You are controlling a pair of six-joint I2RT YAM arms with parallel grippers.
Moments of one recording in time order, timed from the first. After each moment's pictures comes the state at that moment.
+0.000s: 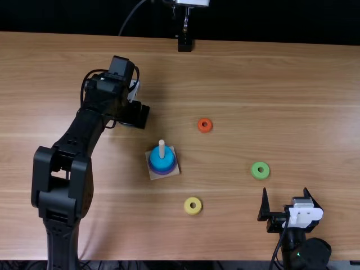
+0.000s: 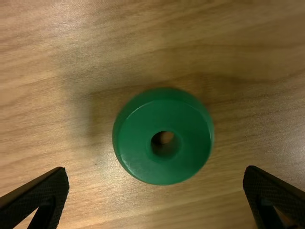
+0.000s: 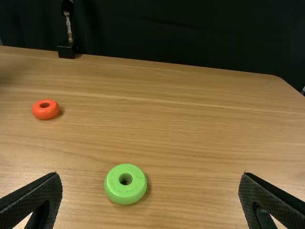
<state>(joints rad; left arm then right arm) -0.23 2.25 1.86 -0.95 0.02 -0.04 -0.07 0.01 0.08 -0.26 -0.03 -0.16</state>
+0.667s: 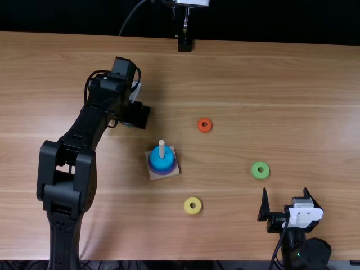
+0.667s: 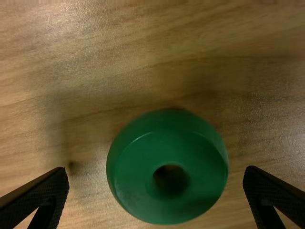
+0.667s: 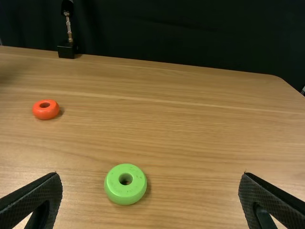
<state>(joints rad) -0.23 2.33 1.91 -0.94 0.02 -0.02 -0.07 0.01 0.08 -0.26 -0.03 -0.16</state>
